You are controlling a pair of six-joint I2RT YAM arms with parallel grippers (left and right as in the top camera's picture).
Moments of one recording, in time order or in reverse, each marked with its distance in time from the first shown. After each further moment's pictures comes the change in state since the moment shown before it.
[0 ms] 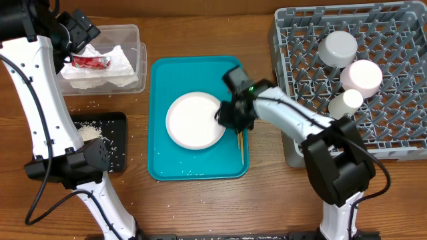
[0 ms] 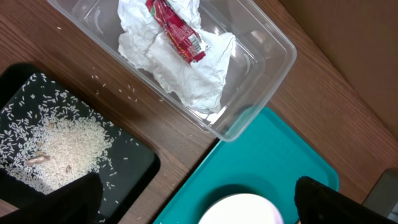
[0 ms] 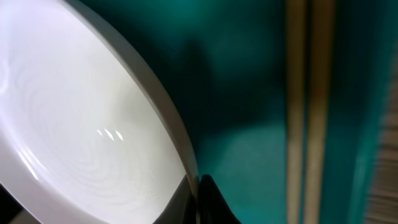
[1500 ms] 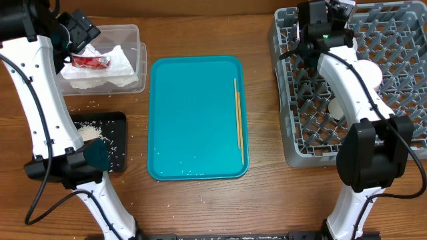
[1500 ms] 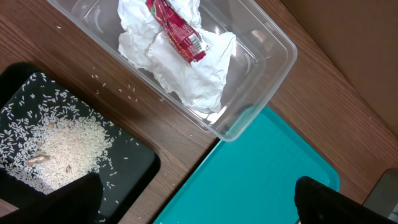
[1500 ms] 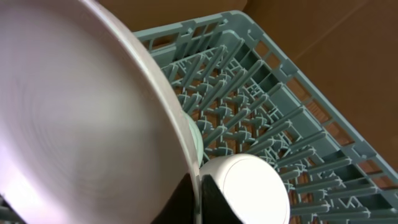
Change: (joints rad) left arm 0.000 0.000 -0.003 0.000 0.000 0.000; right arm -0.383 0.008 0.334 0.077 1.154 -0.369
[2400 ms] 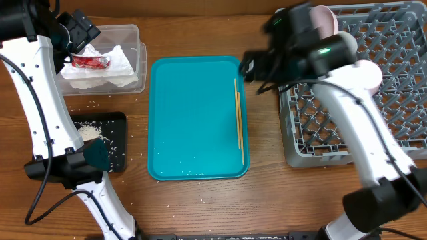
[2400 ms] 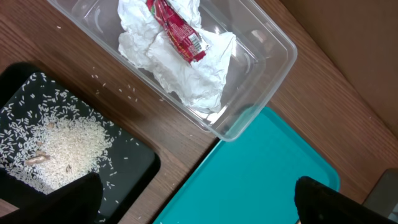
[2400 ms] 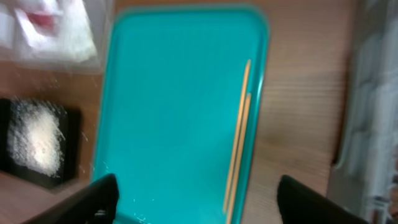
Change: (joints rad) left arm 0.000 0.000 0.000 0.000 0.000 0.000; right arm 0.247 -0.251 -0.003 -0.385 -1.090 -0.012
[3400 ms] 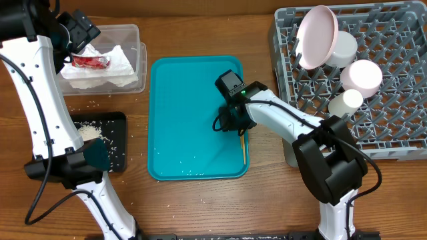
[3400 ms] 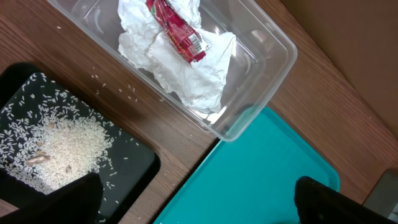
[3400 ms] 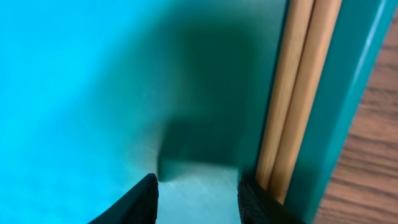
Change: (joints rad) left arm 0.000 0.000 0.000 0.000 0.000 0.000; right arm 0.187 0.283 -0.337 0.293 0.164 0.121
